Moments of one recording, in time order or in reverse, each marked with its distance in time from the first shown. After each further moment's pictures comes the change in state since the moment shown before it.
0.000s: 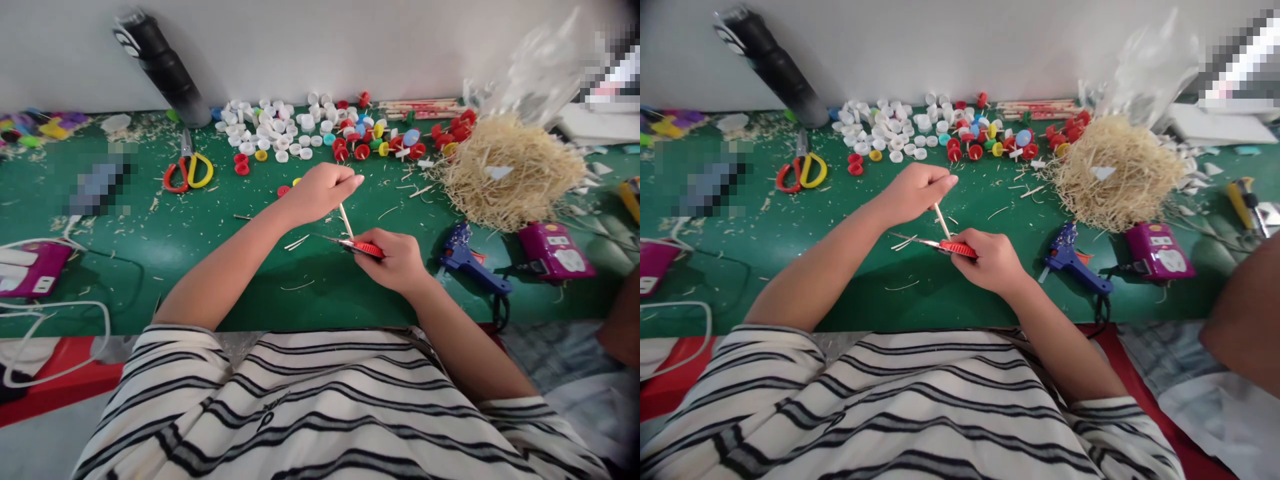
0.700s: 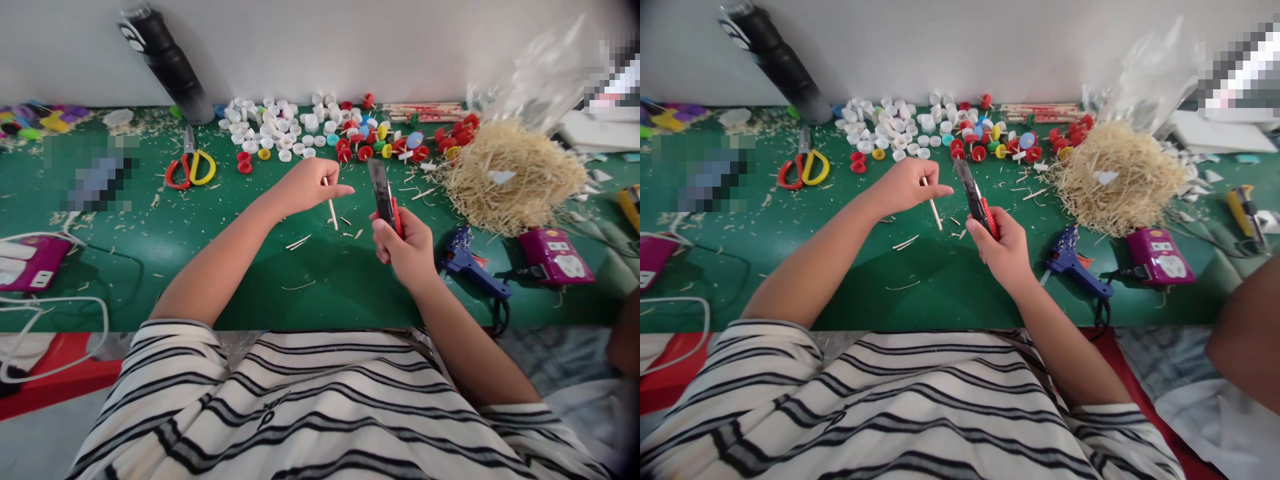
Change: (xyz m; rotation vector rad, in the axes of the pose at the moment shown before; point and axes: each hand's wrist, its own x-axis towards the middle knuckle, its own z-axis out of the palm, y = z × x) left_hand 0.005 -0.030 -0.021 0.199 -0.030 -0.113; right_hand 0.010 0.004 0.002 0.691 0.157 0.431
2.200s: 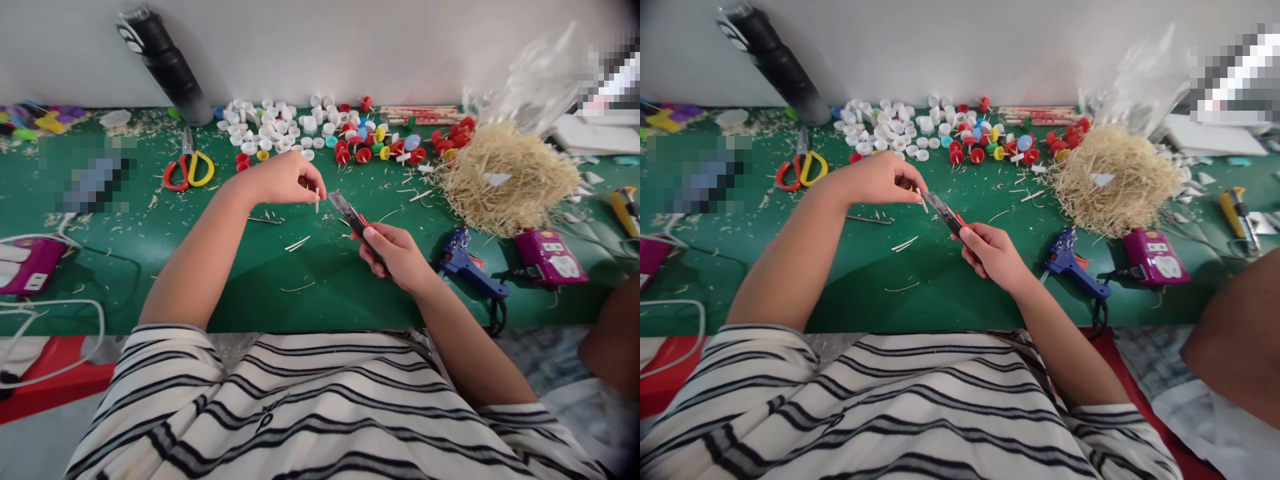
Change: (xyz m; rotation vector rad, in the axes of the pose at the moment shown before) left_hand -0.008 -0.006 -0.046 0.149 -0.231 -0.014; right_hand -0.001 -0.006 -0.003 0.009 -0.303 0.282
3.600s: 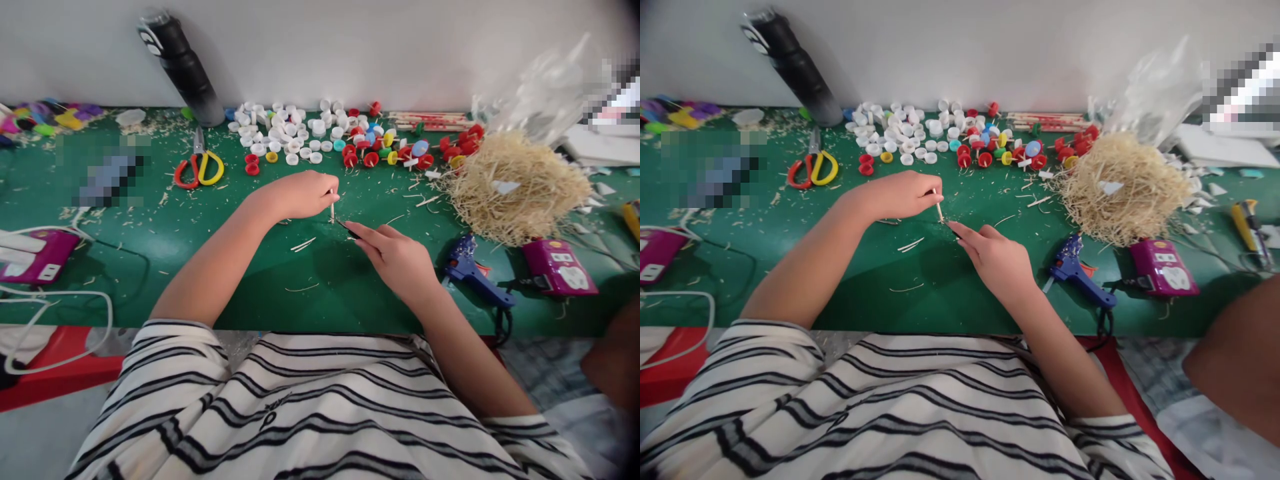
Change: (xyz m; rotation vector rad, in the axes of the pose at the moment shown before) left_hand 0.002 0.018 0.020 0.202 -0.087 -0.139; right_hand -0.005 -0.005 0.005 -1.175 0.231 -0.323
